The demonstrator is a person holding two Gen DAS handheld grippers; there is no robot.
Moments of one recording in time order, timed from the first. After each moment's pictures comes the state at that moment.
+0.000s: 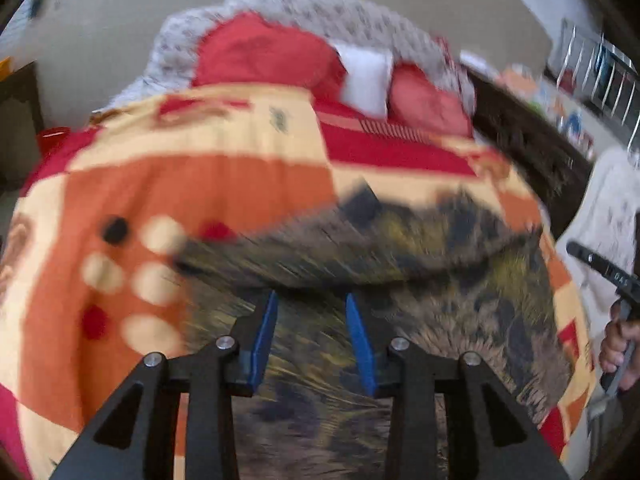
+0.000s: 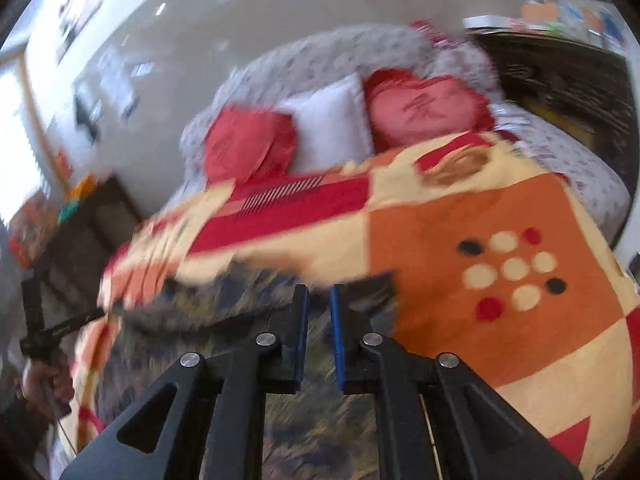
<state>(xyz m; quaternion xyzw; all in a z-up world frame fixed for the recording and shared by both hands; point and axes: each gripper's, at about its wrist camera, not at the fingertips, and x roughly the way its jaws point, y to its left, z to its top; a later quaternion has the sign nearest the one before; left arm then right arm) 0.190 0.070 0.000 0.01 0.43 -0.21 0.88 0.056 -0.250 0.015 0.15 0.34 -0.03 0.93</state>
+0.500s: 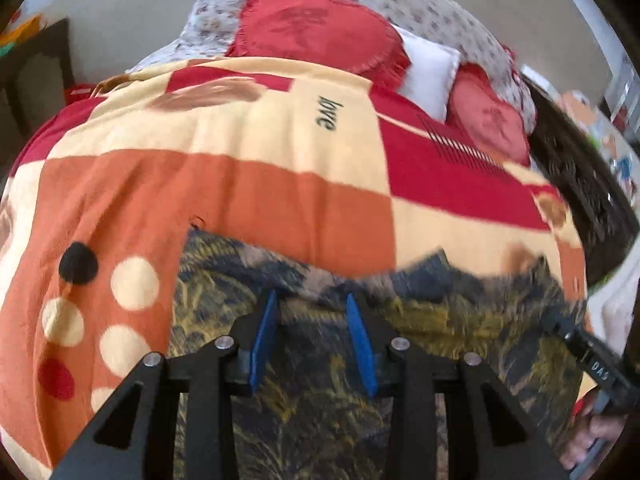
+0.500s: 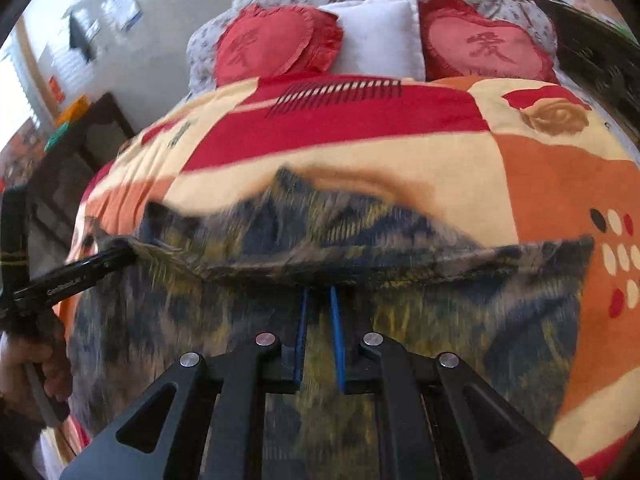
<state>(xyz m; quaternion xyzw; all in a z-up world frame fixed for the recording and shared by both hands) 0.282 0.063 -0.013 -0.06 0.47 -0.13 0.87 0.162 -0.196 -0.047 0.16 0.43 -0.01 0.89</state>
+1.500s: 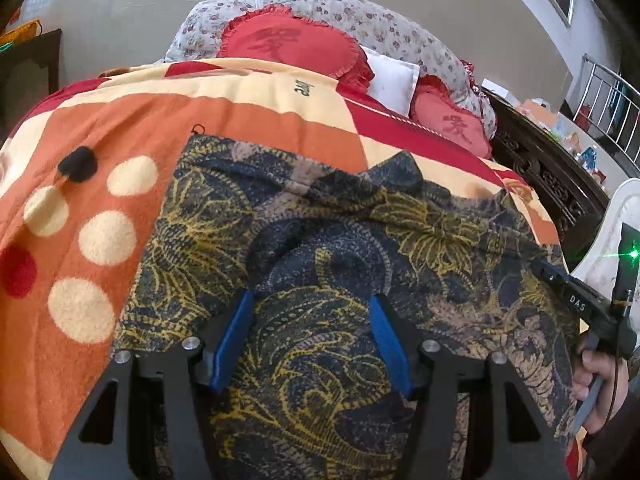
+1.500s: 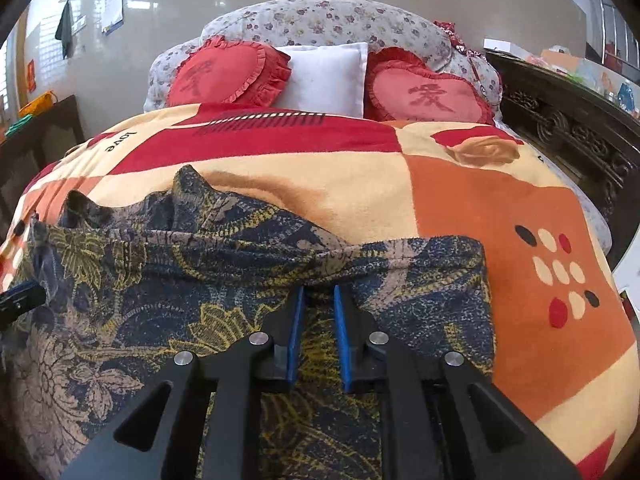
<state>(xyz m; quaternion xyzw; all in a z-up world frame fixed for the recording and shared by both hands) 0.210 0.071 -0.053 -0.07 0.40 -0.19 0.89 0.129 -0.210 -0.074 0.07 0.36 -0.12 0.92</state>
